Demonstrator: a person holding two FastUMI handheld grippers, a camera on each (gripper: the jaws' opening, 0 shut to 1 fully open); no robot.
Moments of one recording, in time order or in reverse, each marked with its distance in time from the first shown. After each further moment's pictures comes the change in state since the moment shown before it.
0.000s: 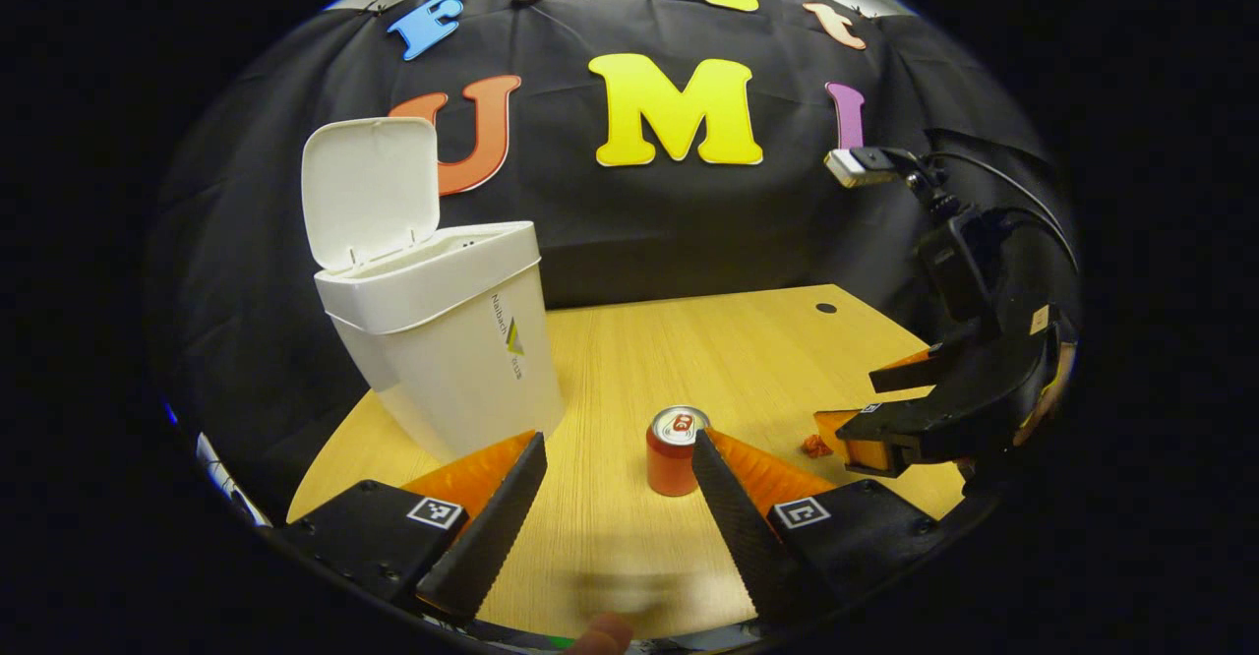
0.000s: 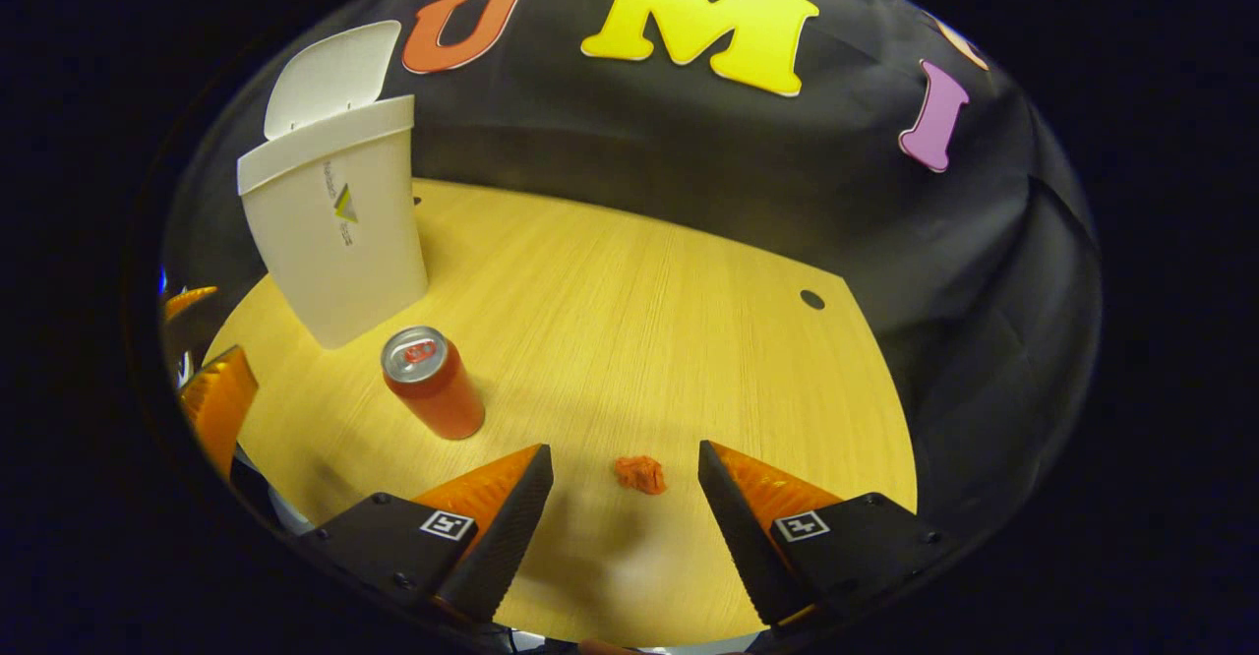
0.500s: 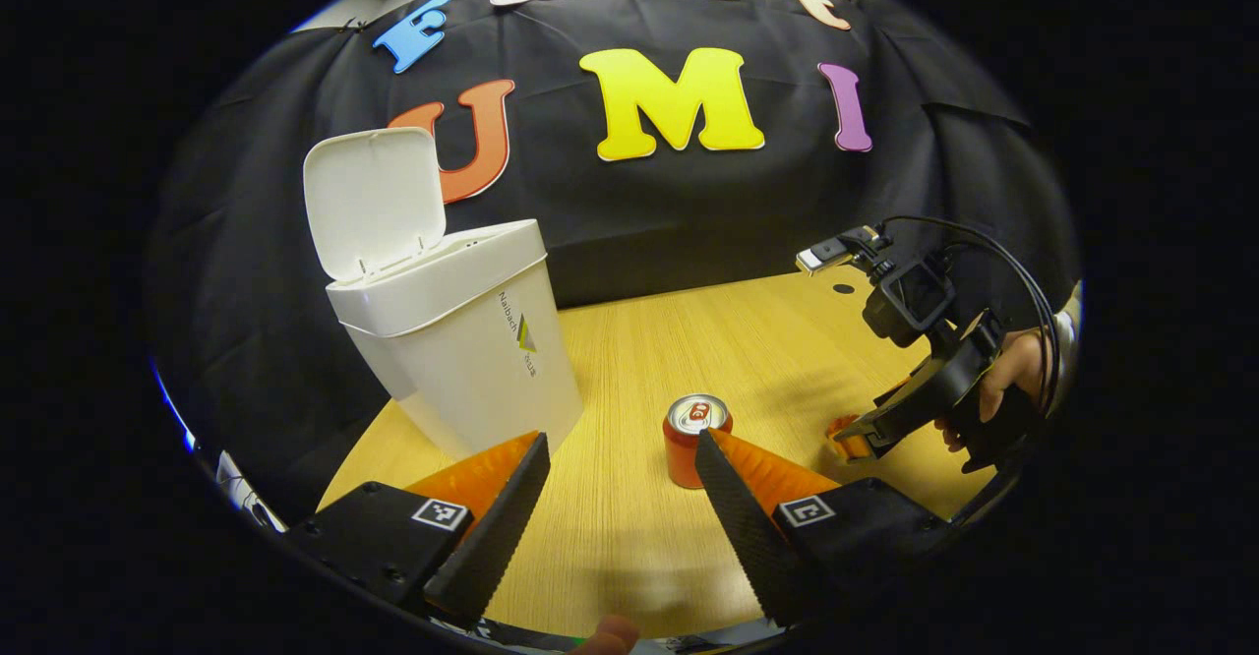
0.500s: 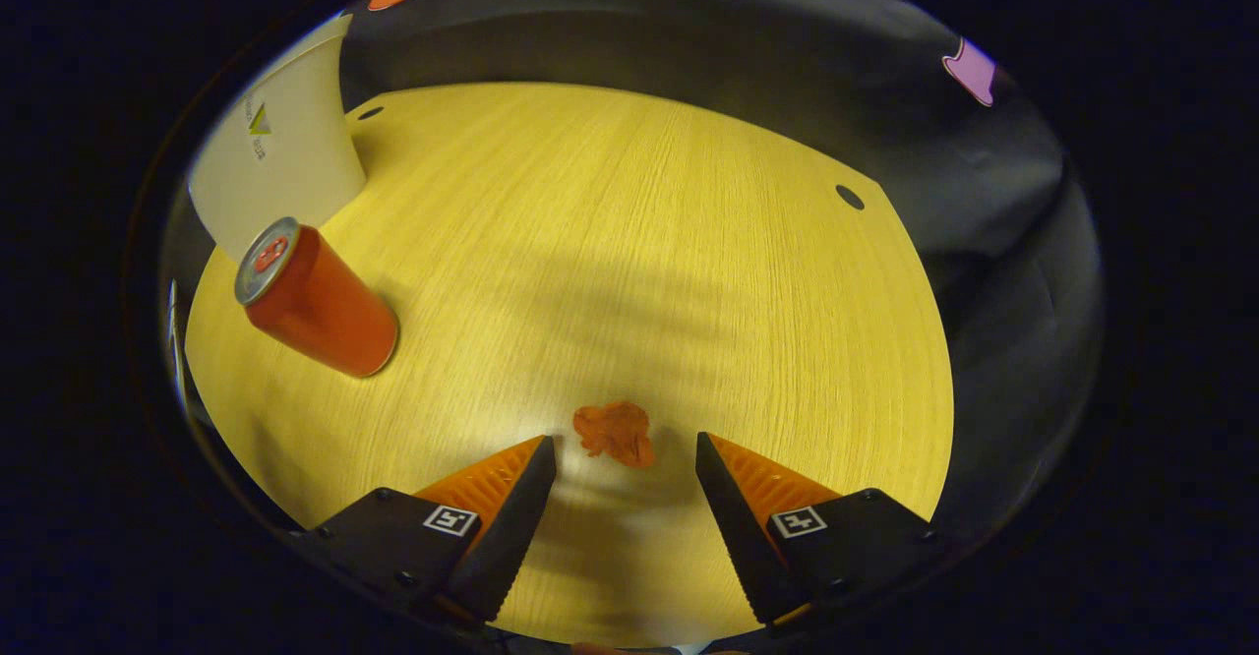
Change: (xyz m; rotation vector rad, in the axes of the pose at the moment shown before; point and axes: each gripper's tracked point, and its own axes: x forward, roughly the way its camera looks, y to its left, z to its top) left arm 0.003 -0.001 -0.001 0.058 -0.007 0.044; right arm 0.068 -0.019 -0.059 0.011 0.314 0.010
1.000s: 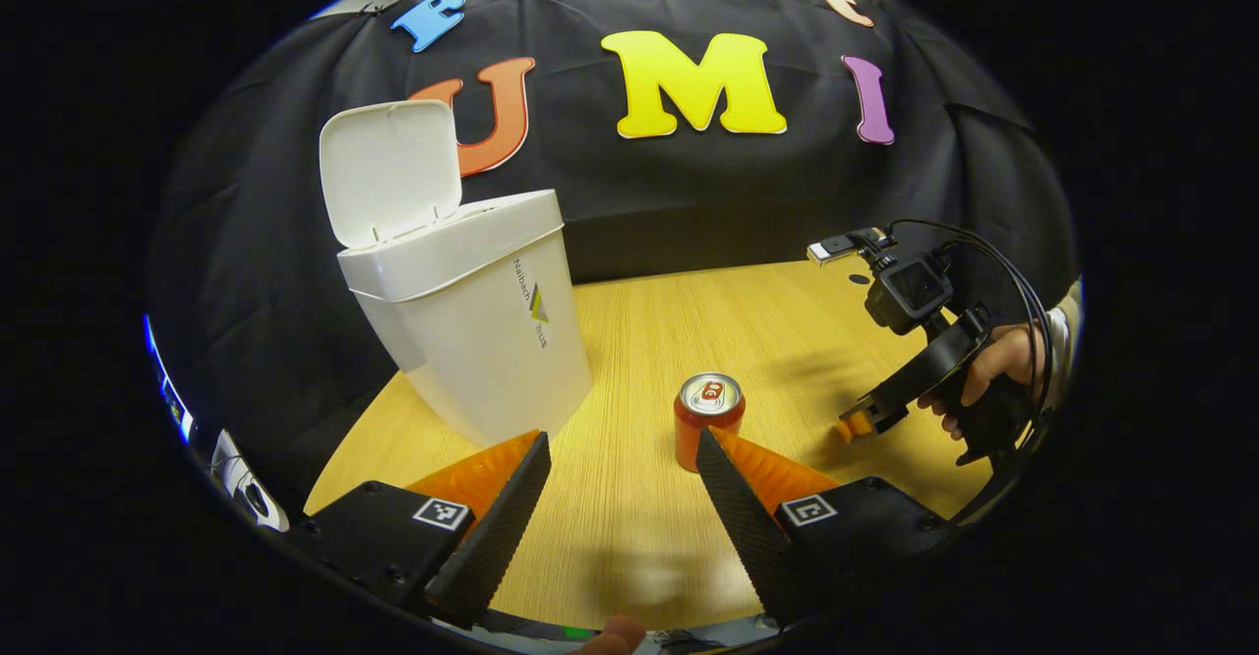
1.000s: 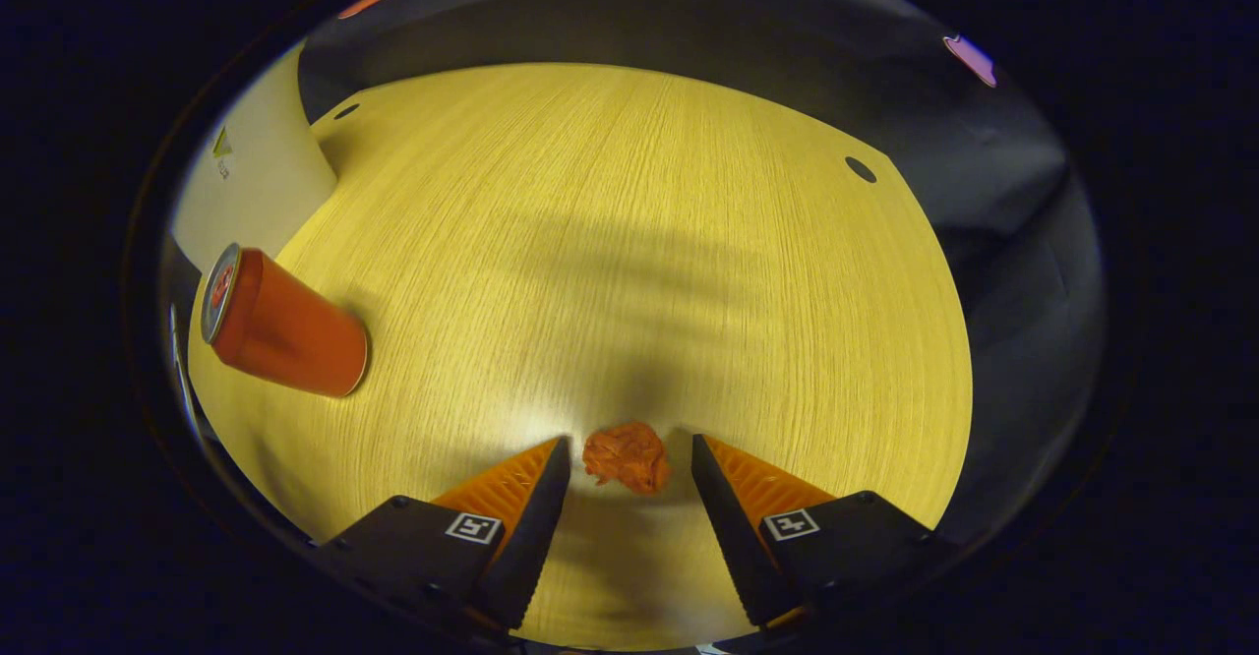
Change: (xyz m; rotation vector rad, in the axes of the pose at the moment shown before) left arm 0.001 0.004 -0.022 -0.042 0.074 0.037; right arm 0.007 -0.010 0.003 0.017 0.058 -0.002
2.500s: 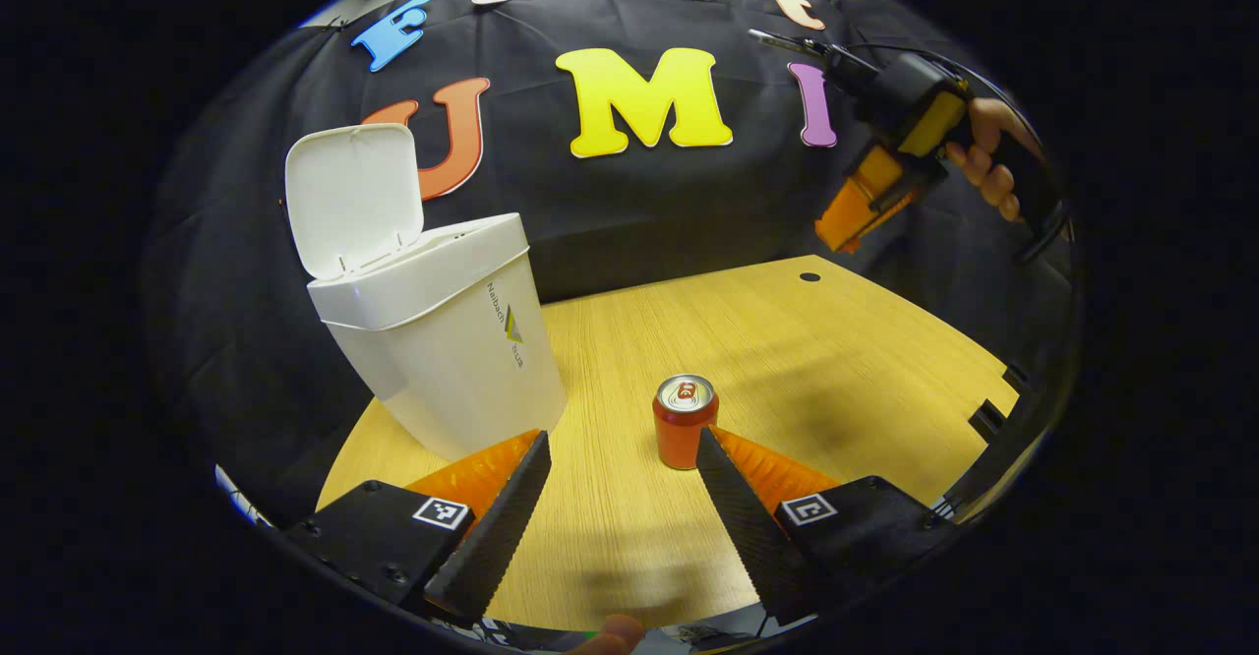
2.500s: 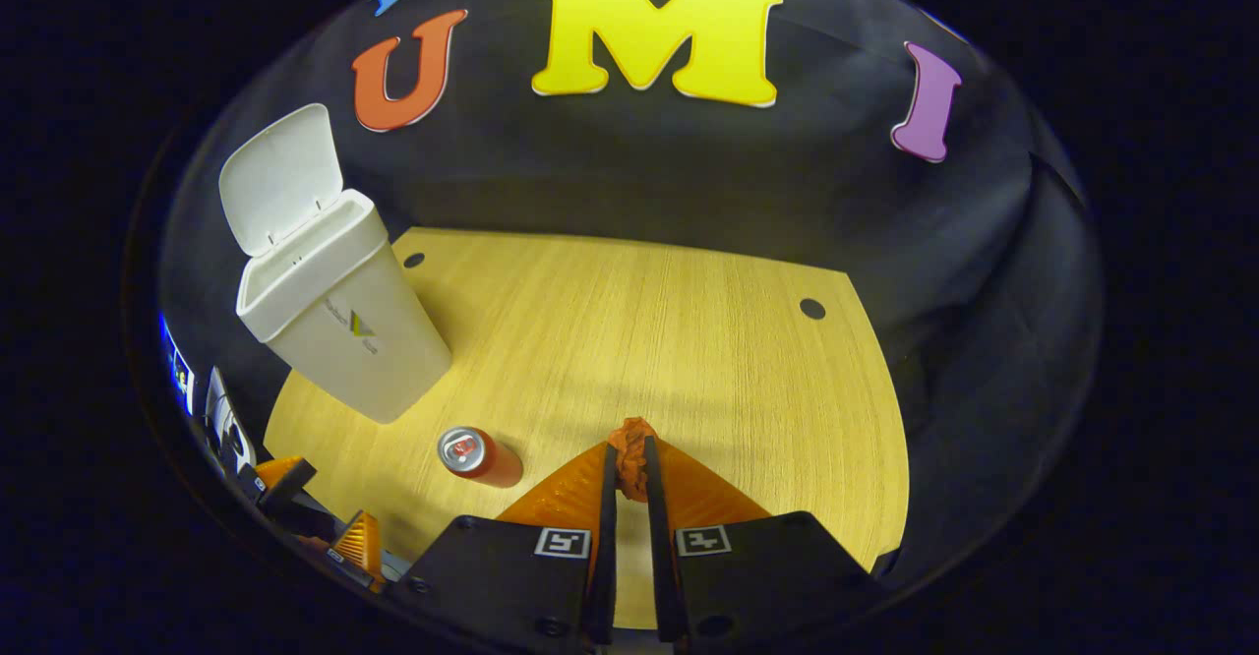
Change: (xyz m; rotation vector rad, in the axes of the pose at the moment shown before) left arm -0.018 0.007 0.012 0.088 -0.084 -0.158; right arm -0.246 0.007 0.139 0.071 -0.403 0.101
